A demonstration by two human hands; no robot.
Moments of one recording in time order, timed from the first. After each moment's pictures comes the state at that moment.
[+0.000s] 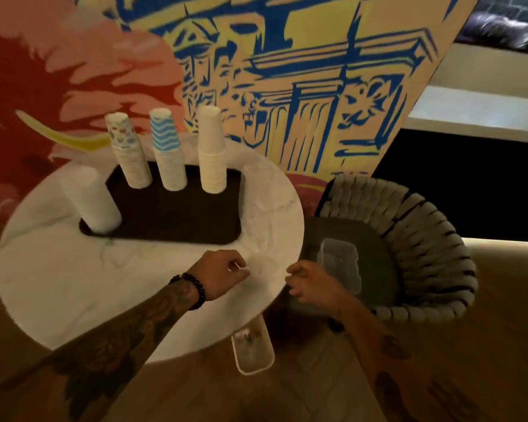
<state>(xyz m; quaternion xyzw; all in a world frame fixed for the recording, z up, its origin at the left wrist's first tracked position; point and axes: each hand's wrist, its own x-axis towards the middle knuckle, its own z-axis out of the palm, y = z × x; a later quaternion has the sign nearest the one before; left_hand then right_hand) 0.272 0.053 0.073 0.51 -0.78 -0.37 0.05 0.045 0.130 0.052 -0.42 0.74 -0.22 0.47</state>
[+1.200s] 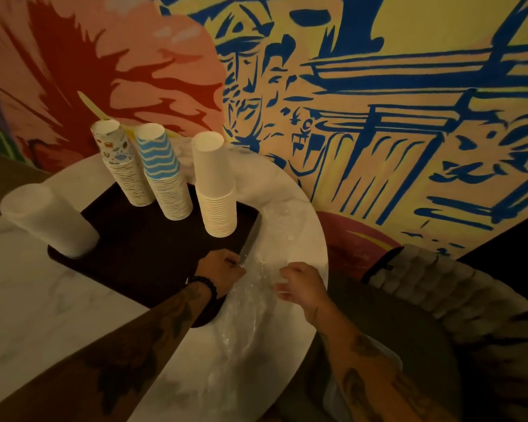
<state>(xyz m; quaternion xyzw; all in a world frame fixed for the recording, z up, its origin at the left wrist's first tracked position) 0.151 -0.155 0.012 0.74 -0.46 -0.47 0.18 -0.036 -0.153 -0.021 -0.33 0.67 -0.28 0.60</state>
